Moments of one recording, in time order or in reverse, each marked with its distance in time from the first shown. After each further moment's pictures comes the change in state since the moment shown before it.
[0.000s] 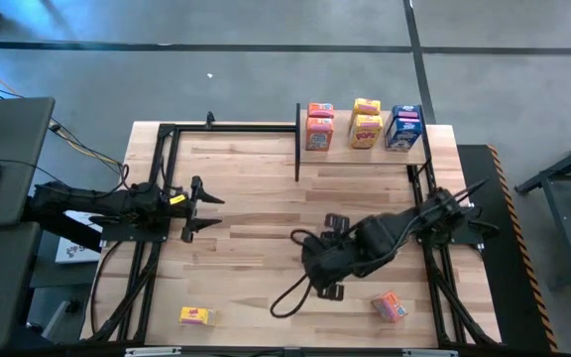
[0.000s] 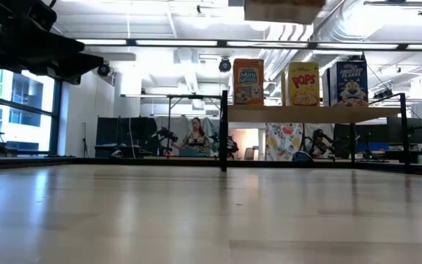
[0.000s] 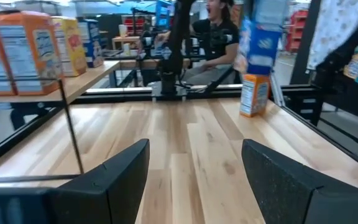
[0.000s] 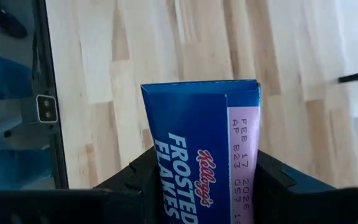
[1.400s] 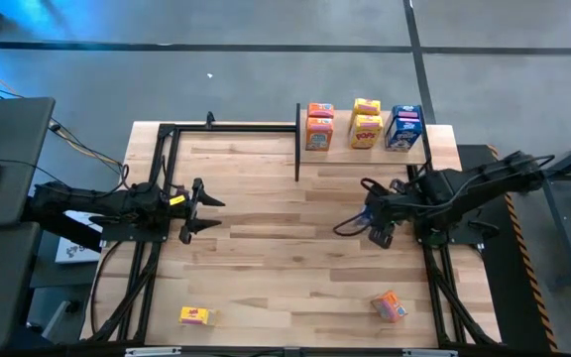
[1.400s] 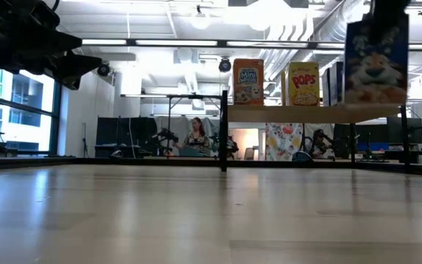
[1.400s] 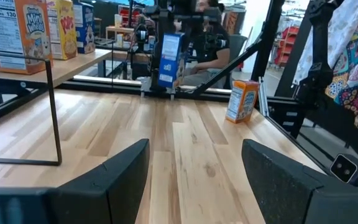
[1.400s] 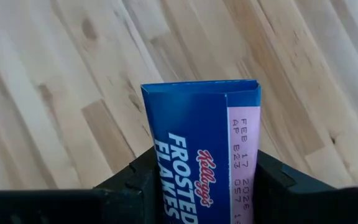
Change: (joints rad) left arm 0.000 0.004 0.000 -0.001 0.028 -0.137; right arm -0.193 -0.833 -1.159 0.320 -0.061 0.179
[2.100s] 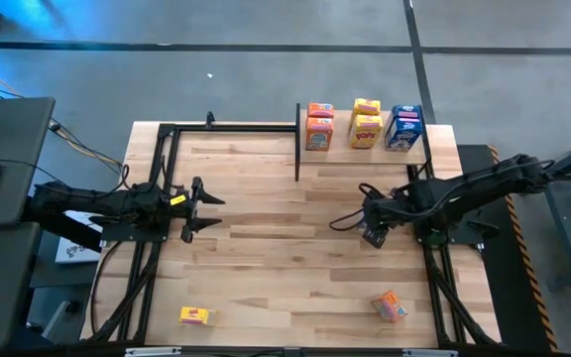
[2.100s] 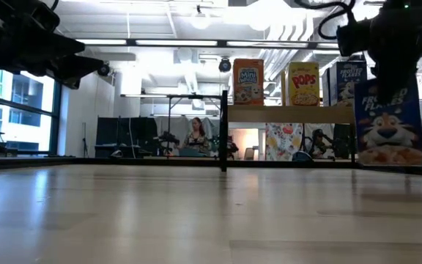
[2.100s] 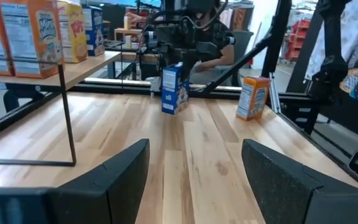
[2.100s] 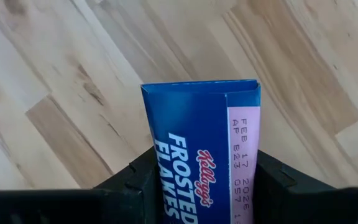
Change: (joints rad) left arm 0.000 0.000 0.000 -0.008 -0.034 0.042; right arm -0.079 -0.042 -0.327 0.225 -0.063 0.073
